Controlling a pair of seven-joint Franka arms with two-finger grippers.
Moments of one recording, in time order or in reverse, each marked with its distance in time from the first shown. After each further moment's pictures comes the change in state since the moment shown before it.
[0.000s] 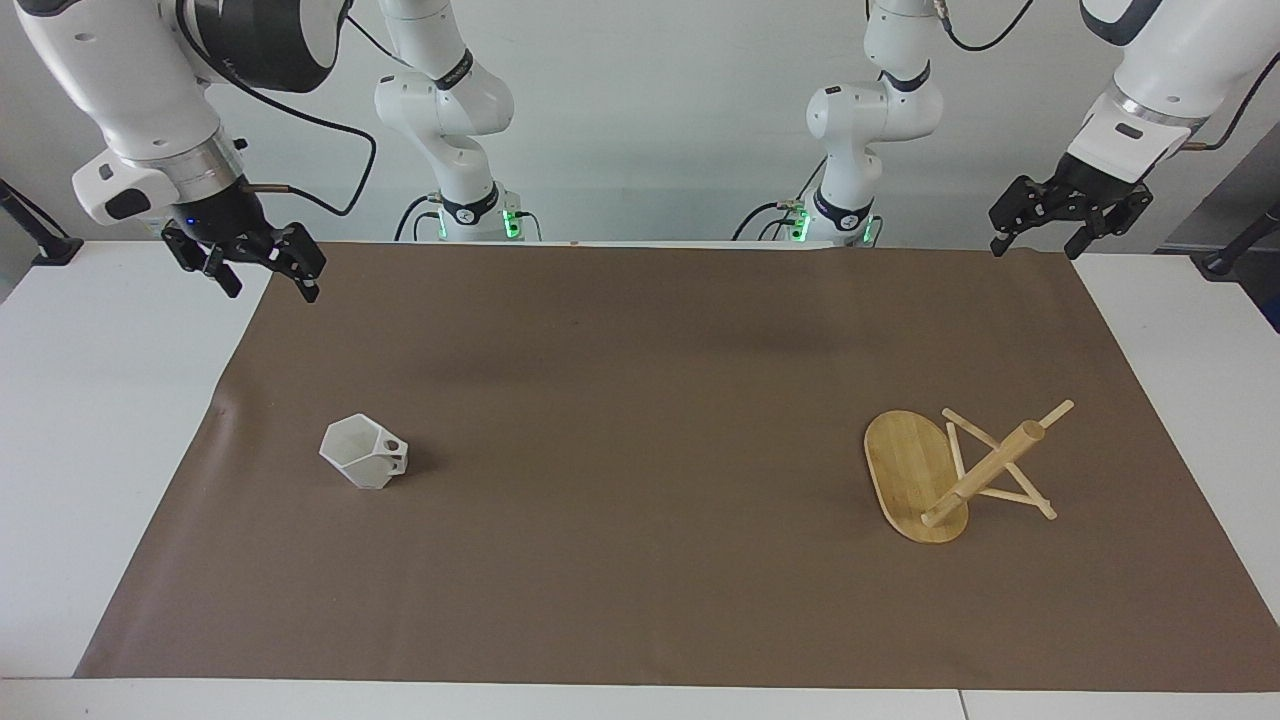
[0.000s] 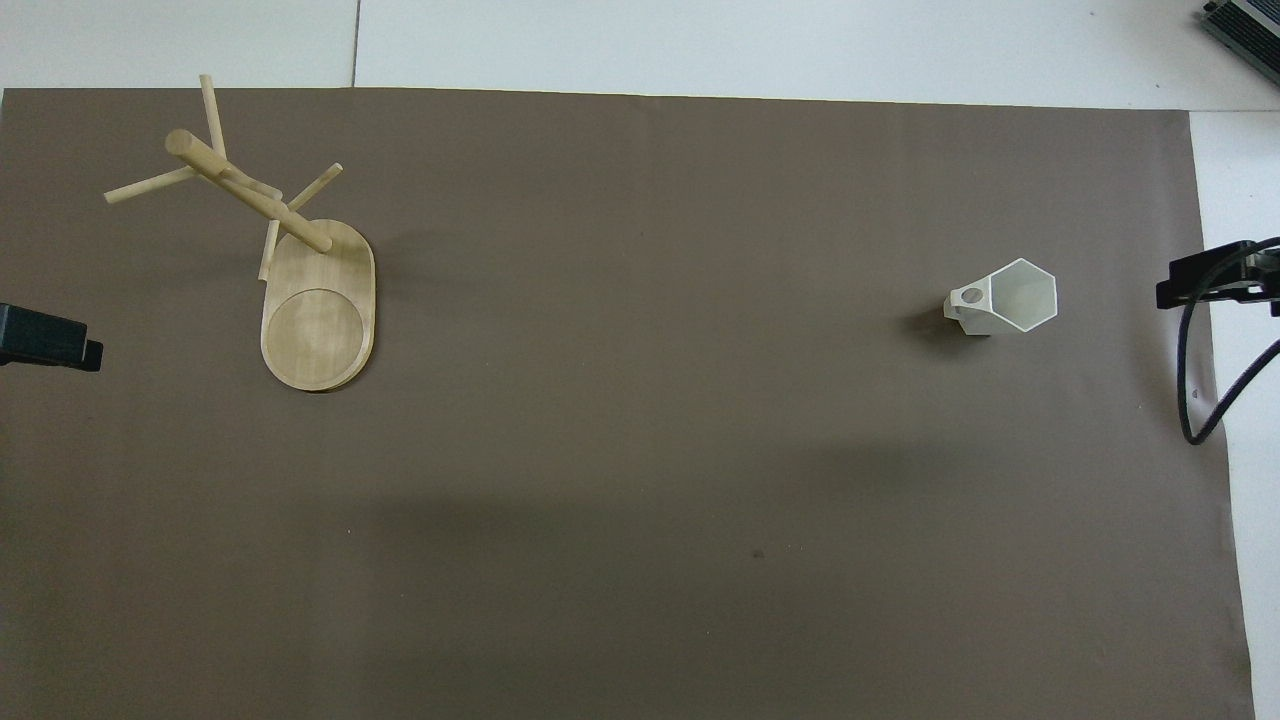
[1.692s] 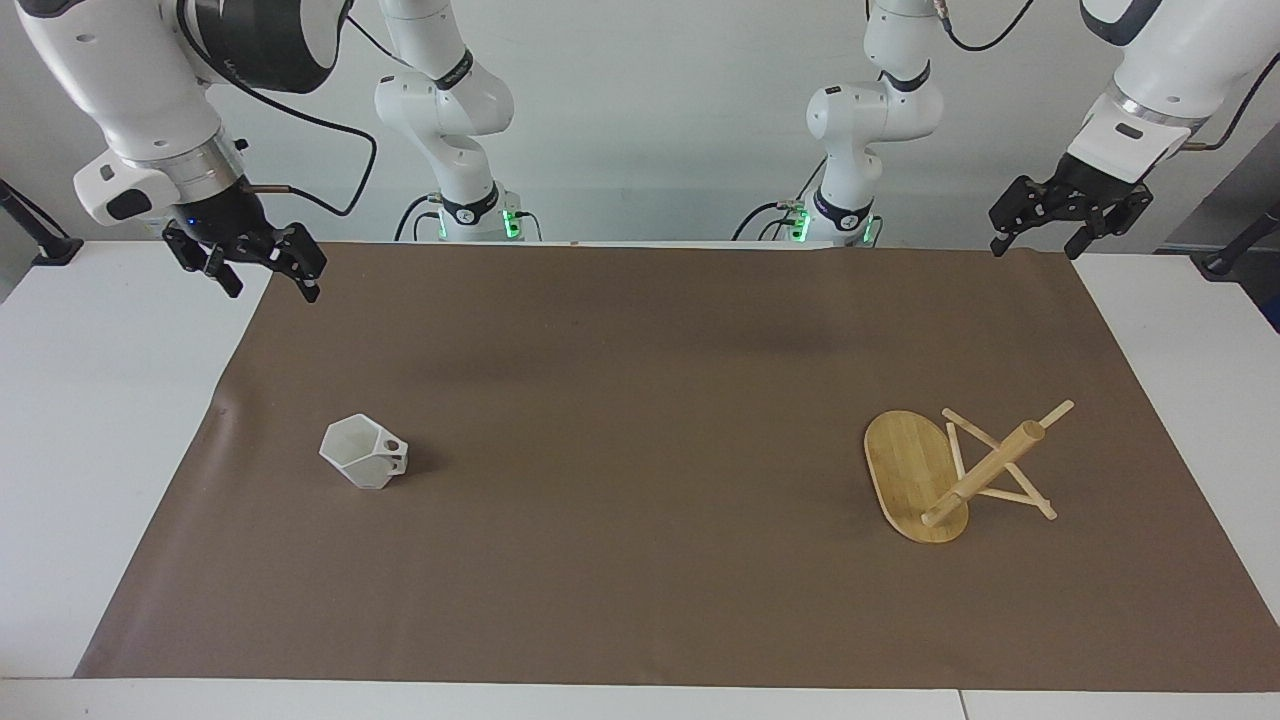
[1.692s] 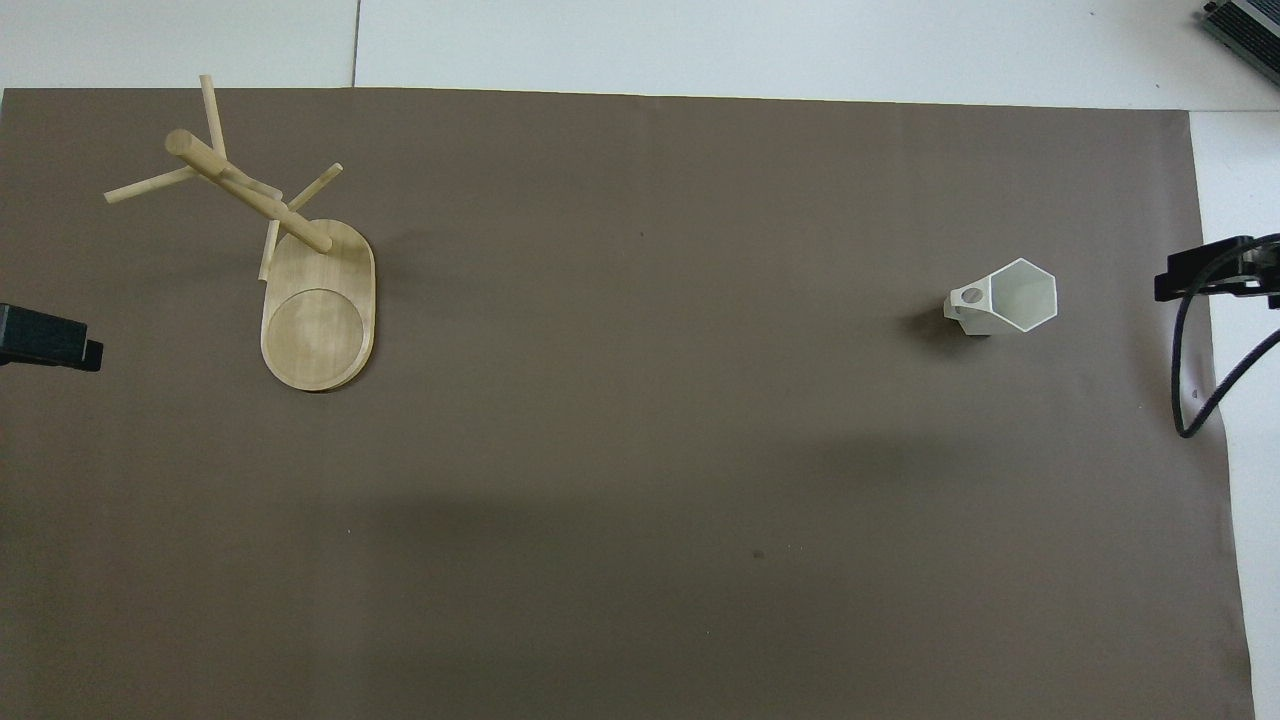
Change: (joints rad) left arm 0.000 0.000 0.000 0.000 0.000 0.000 0.000; right arm 0.000 -0.008 -0.001 -0.095 0.000 0.195 0.000
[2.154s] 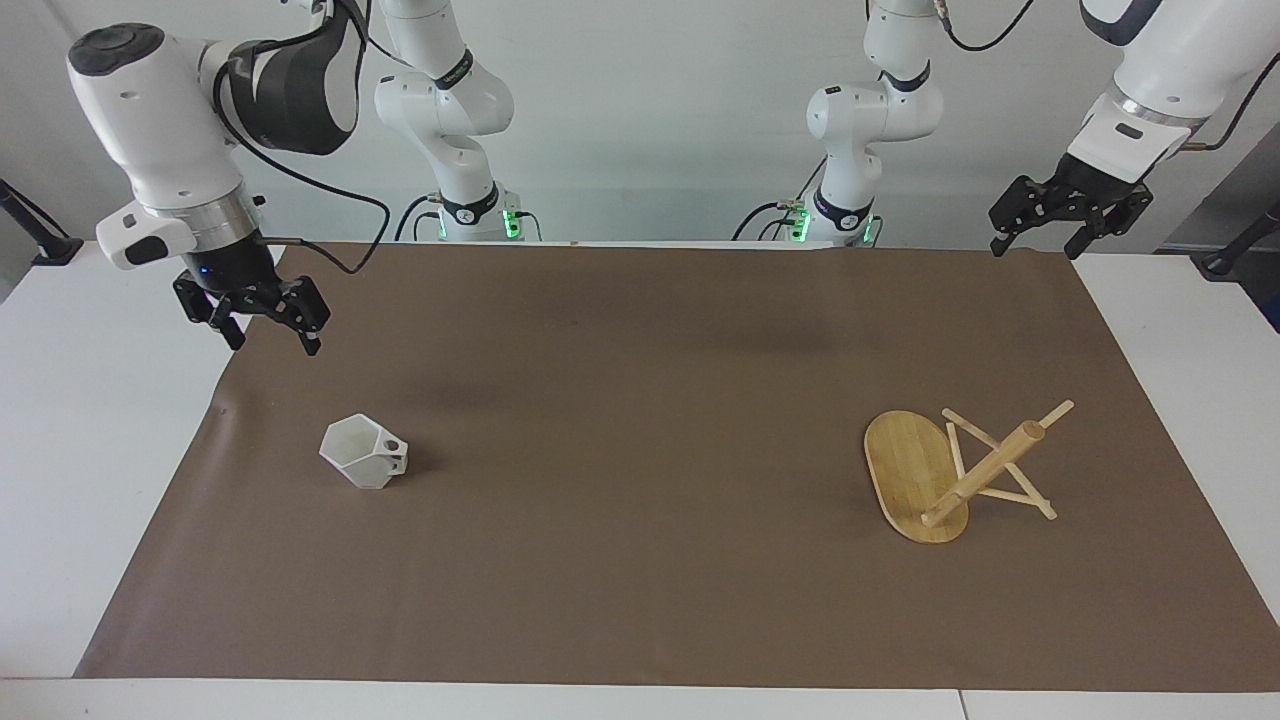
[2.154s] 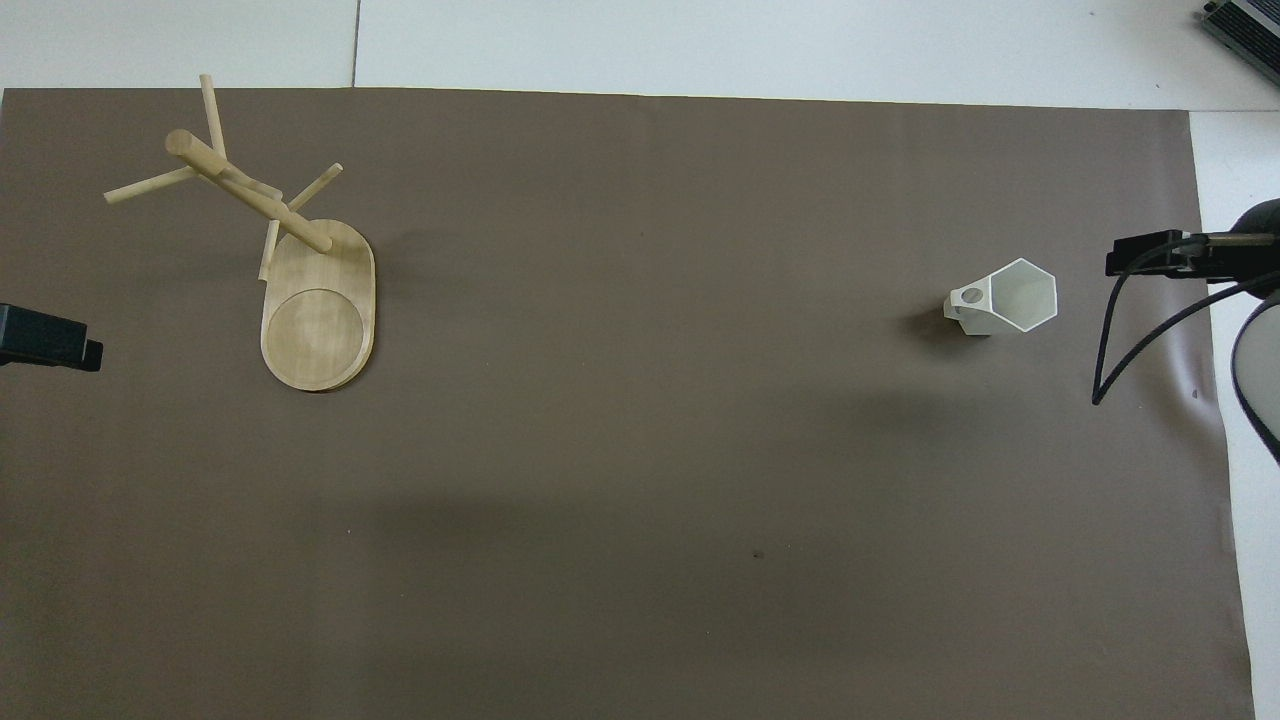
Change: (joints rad) left arm 0.000 0.000 0.000 0.000 0.000 0.000 0.000; right arm 0.000 0.023 -0.001 -0.157 0.000 0.215 -0.013
